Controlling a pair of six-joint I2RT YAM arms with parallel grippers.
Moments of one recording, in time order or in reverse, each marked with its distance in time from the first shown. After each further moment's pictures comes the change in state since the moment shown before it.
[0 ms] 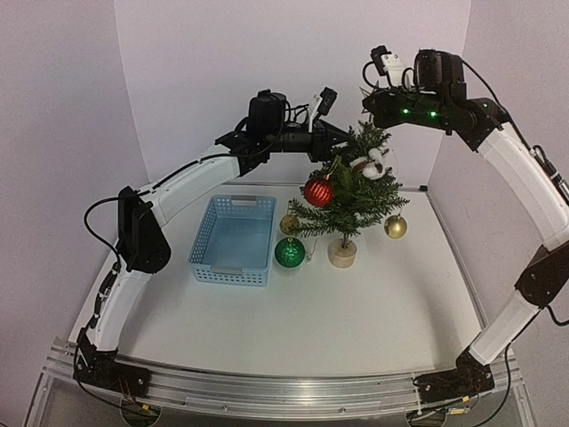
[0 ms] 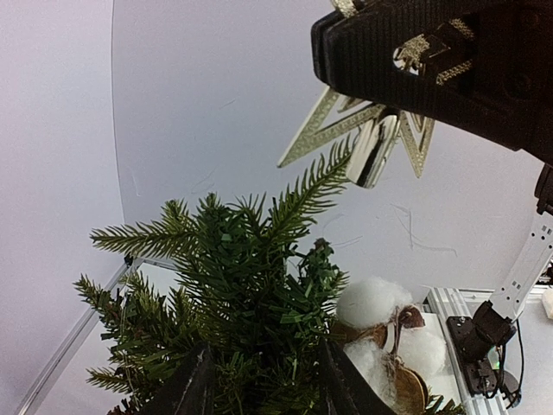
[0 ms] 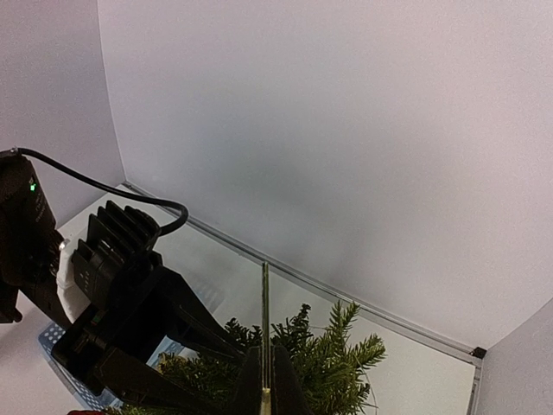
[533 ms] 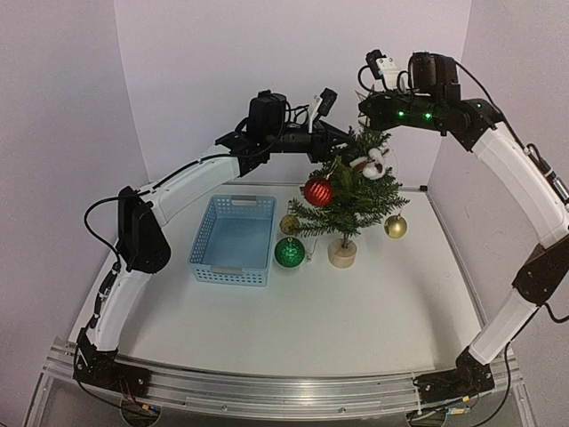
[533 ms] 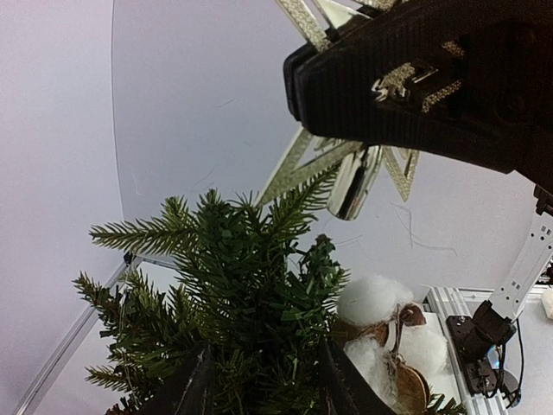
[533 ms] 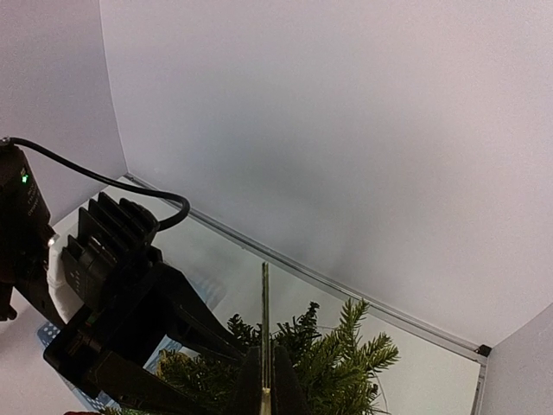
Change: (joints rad) left arm 0.000 0.000 -0.003 0.000 0.000 0.000; right arm 0.000 0.023 0.000 -0.002 -0.011 0.000
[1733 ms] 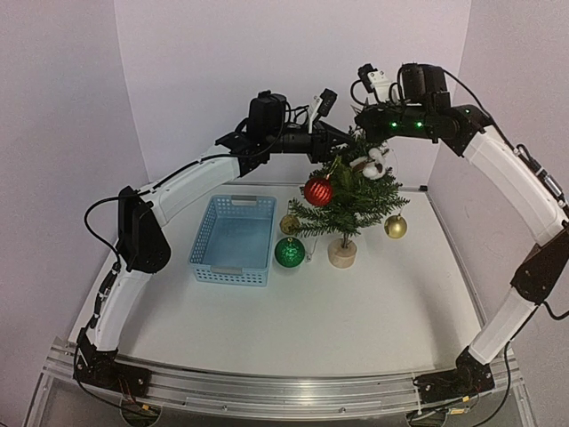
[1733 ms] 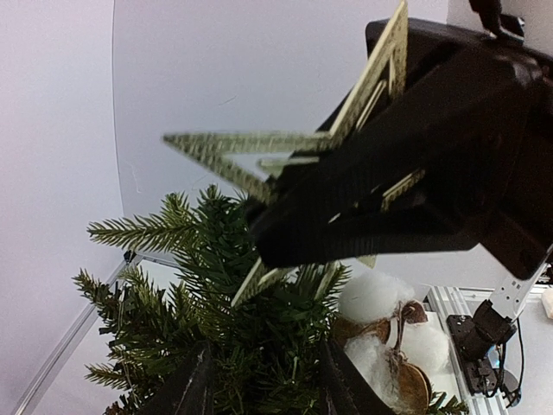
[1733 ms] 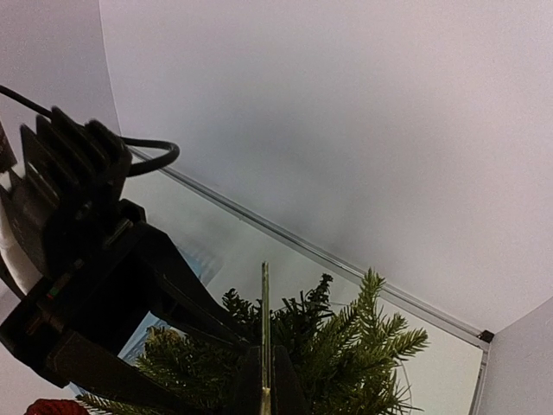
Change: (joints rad) left arm 0.000 0.000 -0.005 0.000 0.000 0.000; right arm -0.006 0.014 -0.063 0.004 0.004 -0.022
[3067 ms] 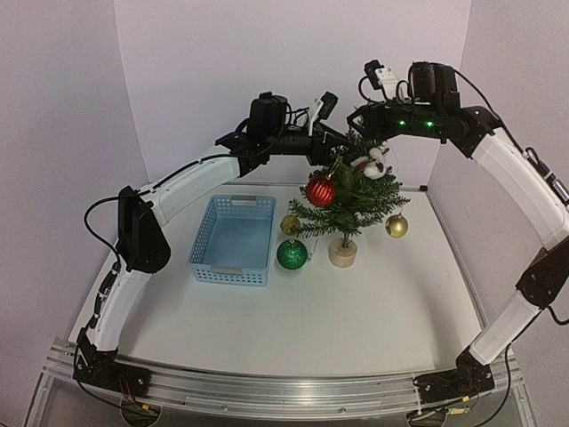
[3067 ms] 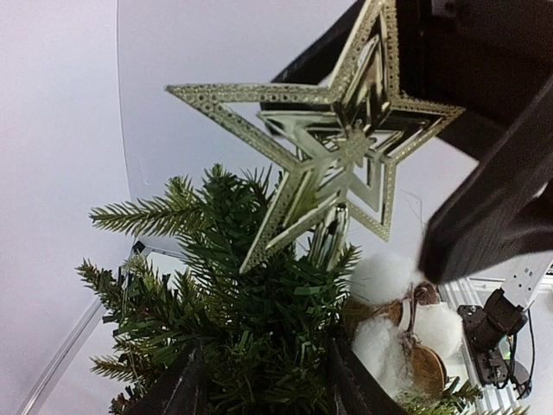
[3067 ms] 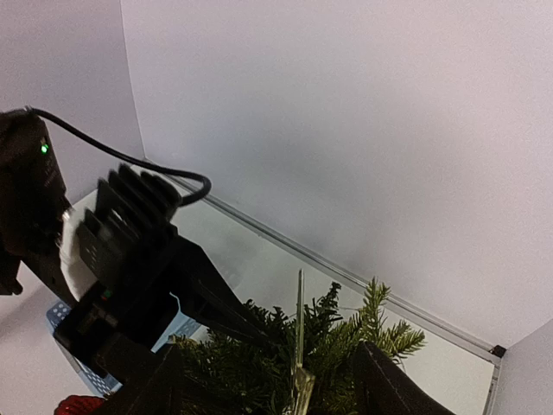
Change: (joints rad) left arm 0.000 -0.001 -0.003 -0.037 -0.020 0.052; right arm -0.016 -0.046 -0.036 0.024 -0.084 0.015
